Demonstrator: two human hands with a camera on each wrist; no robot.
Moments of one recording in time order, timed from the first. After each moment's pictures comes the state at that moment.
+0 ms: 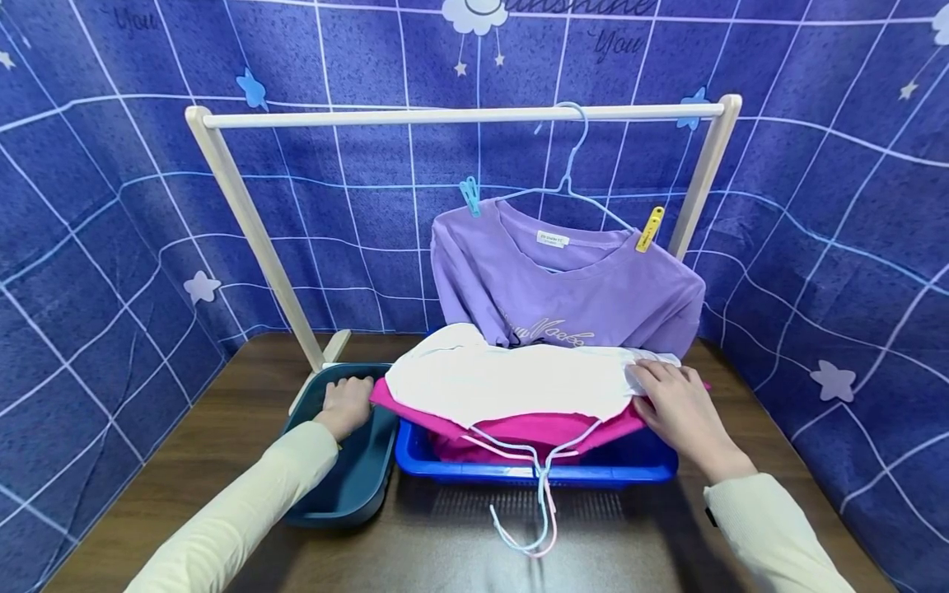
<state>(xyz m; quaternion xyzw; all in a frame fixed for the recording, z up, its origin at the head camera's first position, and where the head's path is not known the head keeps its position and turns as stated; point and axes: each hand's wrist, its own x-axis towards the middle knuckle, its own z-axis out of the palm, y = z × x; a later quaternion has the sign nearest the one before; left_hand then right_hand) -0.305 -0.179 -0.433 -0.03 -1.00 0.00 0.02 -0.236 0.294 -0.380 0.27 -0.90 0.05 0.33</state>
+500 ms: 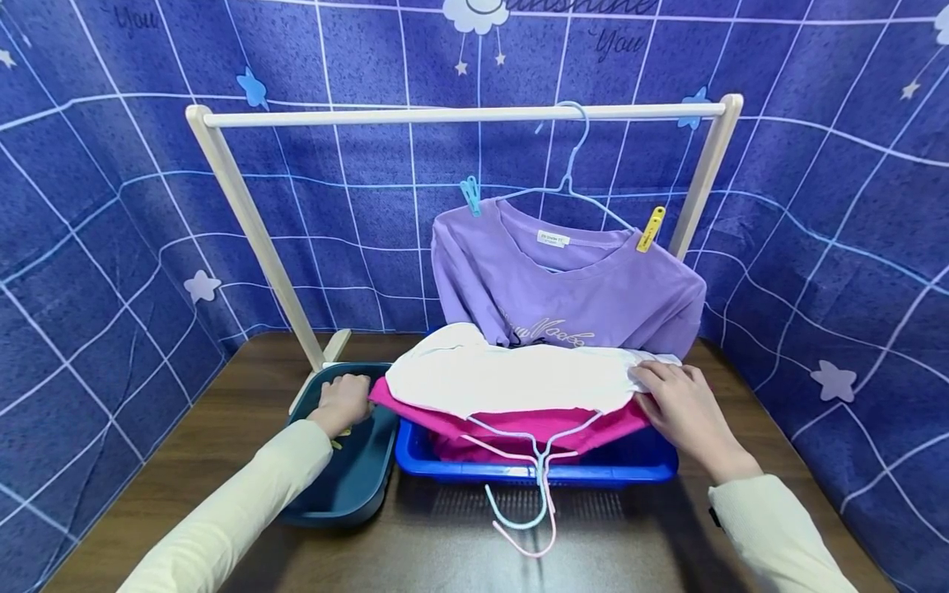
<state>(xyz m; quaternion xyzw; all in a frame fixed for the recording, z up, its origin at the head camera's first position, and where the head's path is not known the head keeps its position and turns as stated) -0.301 -0.180 -0.421 0.00 -1.00 -0.02 0.00 -0.237 0.297 -0.377 0.29 -0.89 0.07 0.35</state>
